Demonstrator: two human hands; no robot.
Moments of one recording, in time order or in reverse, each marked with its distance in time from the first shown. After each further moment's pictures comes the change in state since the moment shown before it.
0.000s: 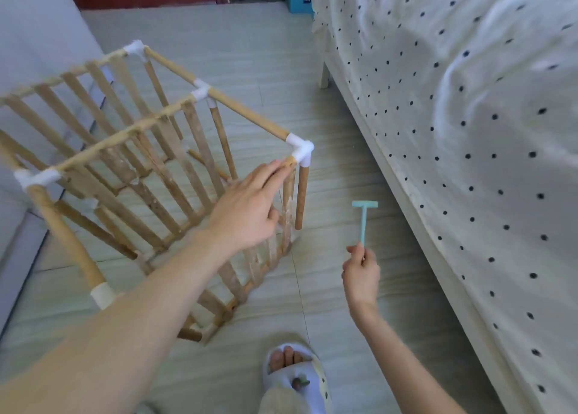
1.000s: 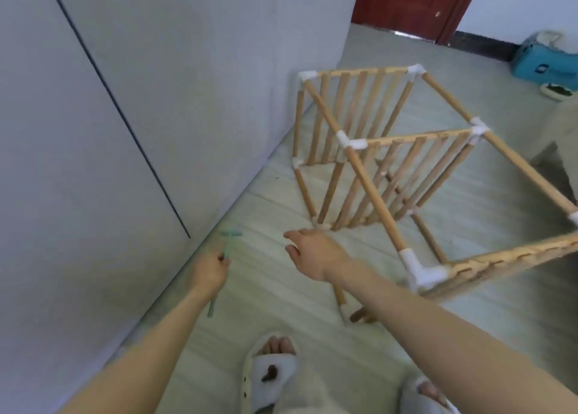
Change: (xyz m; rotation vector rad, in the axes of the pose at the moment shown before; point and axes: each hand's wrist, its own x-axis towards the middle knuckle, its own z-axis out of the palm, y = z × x) left_hand -0.363 -0.240 0.067 -0.645 0.165 -1.370; right_hand -0.269 -0.084 0.267 -1.237 -1.205 -1.128
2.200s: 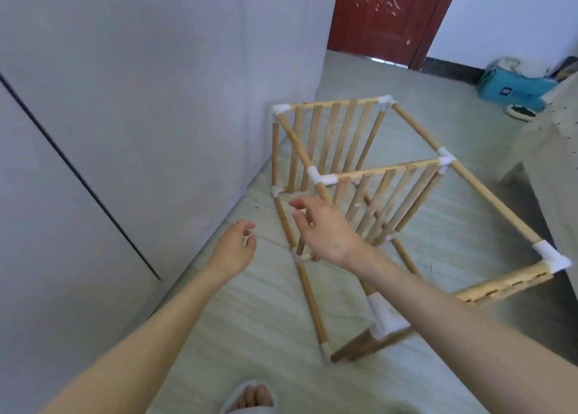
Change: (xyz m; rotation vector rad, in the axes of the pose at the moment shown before) left_hand 0.028 0.119 -0.008 -0.131 0.045 0.438; right_hand 0.002 0.020 -0.106 0.335 0.344 0.047
